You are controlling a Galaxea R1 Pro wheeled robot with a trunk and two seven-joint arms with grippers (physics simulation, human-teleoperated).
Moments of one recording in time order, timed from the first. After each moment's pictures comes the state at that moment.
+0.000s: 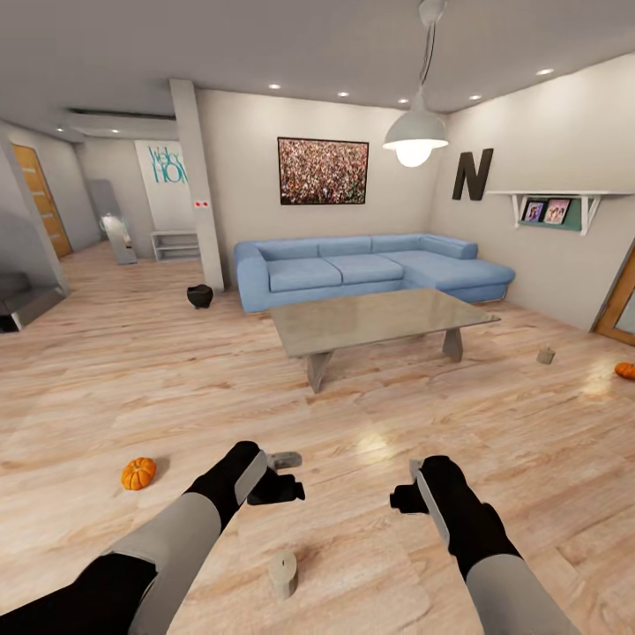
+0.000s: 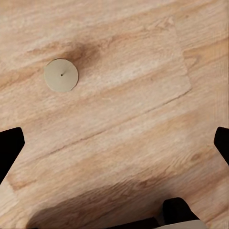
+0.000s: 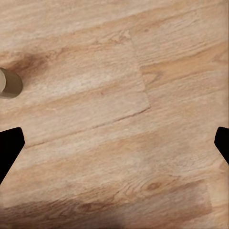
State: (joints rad) left arm -0.87 -0.17 -0.14 -0.36 0.33 0.82 0.09; right arm -0.60 0.05 0.00 -0.89 0.08 1.01 -0.02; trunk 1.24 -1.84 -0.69
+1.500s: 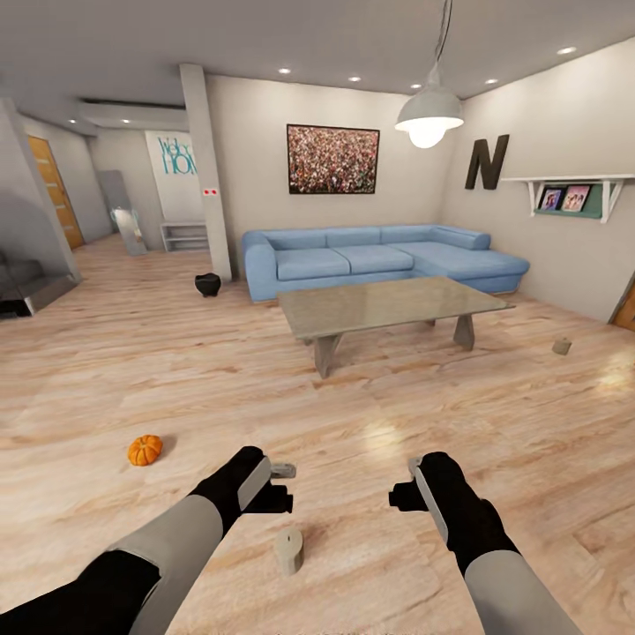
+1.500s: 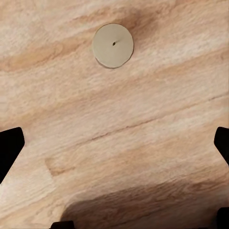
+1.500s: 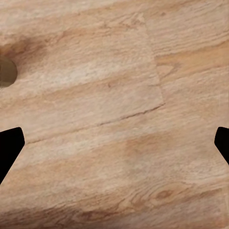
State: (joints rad) left arm -0.87 -0.17 -0.24 -0.32 0.40 0.83 0.26; right arm -0.61 0.05 0.01 -0.89 0.08 1.03 -0.02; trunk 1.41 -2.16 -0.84
